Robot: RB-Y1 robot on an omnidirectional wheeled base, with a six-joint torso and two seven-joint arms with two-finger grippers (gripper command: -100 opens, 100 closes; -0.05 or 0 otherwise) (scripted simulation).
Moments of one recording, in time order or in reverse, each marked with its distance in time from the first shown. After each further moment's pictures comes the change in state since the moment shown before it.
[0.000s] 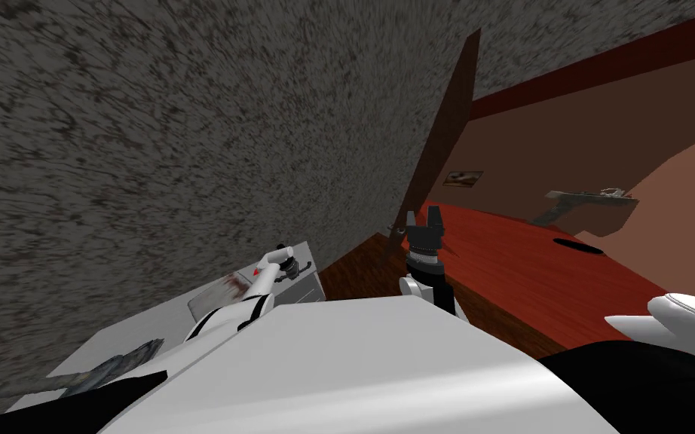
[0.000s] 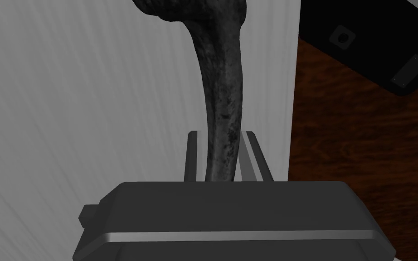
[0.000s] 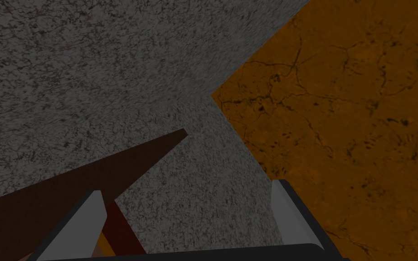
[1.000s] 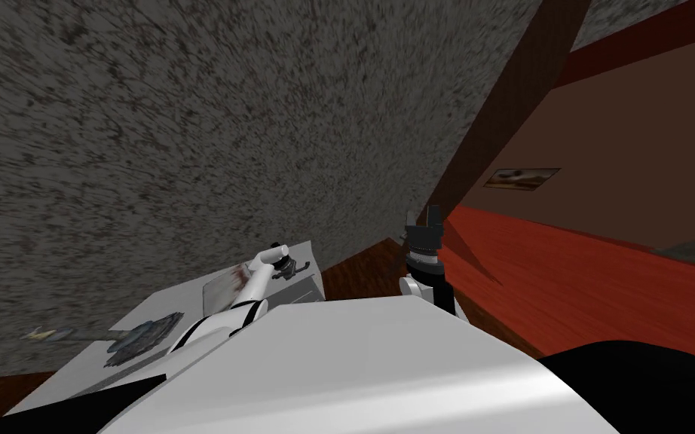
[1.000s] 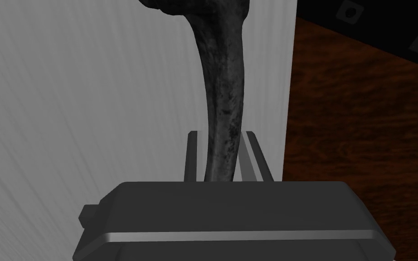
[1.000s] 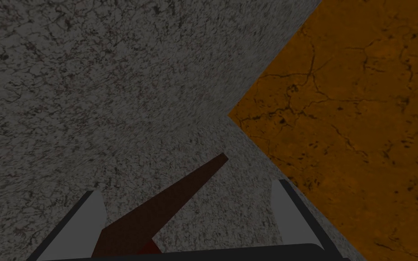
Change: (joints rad) left arm 0.052 0.038 -0.001 -0.145 0.059 0.097 -0.141; right arm 0.000 0.000 0.000 0.000 0.000 0.000 0.000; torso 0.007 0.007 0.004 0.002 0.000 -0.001
